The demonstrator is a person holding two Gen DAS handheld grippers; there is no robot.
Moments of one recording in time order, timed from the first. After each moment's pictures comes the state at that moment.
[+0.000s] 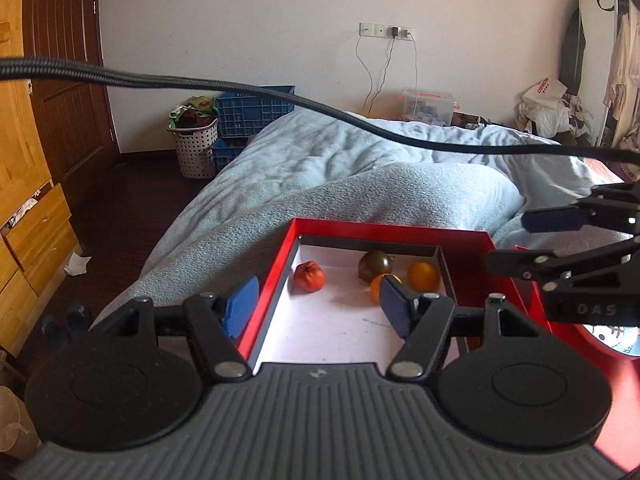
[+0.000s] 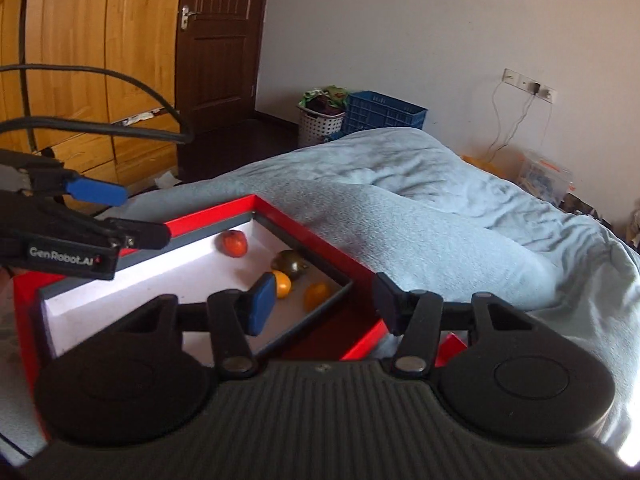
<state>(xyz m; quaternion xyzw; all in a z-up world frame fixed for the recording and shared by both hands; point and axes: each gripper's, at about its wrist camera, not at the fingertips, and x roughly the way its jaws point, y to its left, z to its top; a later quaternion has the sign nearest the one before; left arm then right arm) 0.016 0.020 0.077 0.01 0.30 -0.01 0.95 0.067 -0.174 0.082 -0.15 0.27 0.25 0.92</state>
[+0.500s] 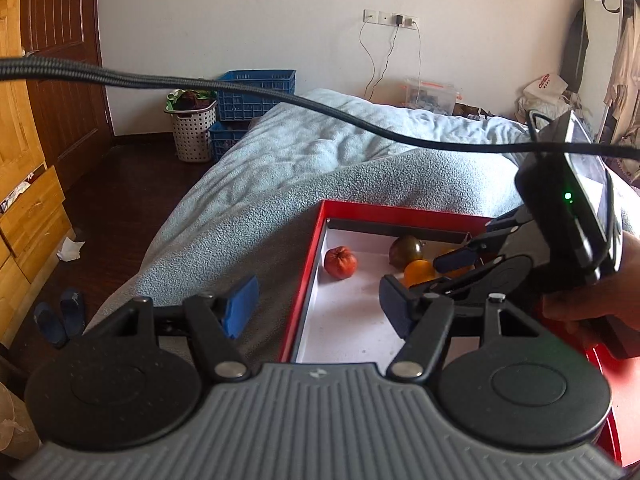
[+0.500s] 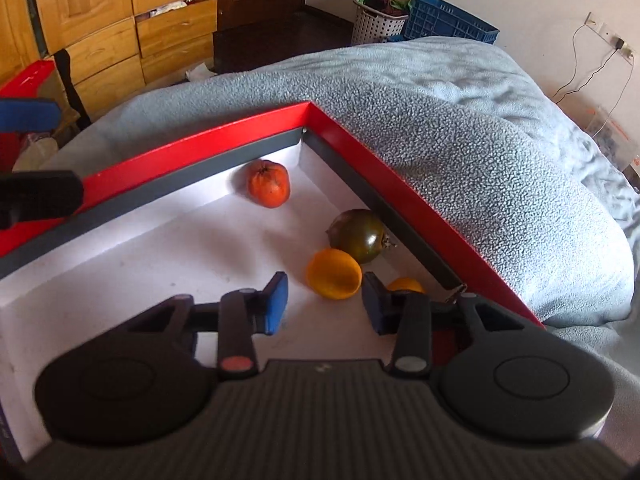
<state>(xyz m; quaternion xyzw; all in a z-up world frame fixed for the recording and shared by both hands) 0.030 0.060 0.061 -0.01 0.32 -0.03 0.95 0.149 -0.092 0.010 -0.22 0.41 0.27 0.84</state>
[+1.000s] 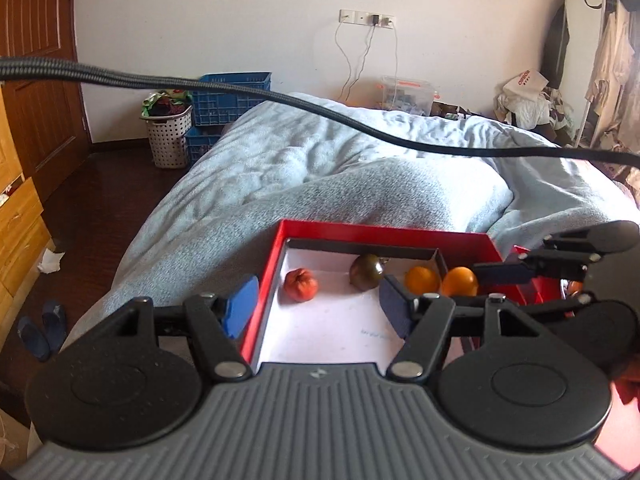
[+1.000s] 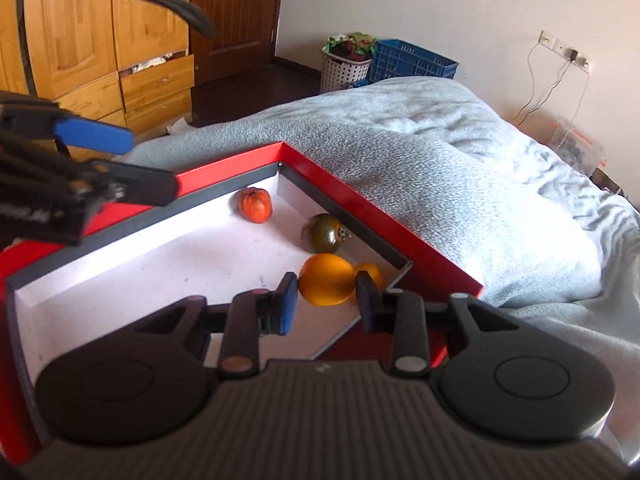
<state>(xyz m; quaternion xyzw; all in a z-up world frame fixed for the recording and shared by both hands) 0.055 0.023 0.074 0.00 0.32 -0.06 0.95 0.077 -0.154 0.053 -0.16 0.32 0.24 0.90</state>
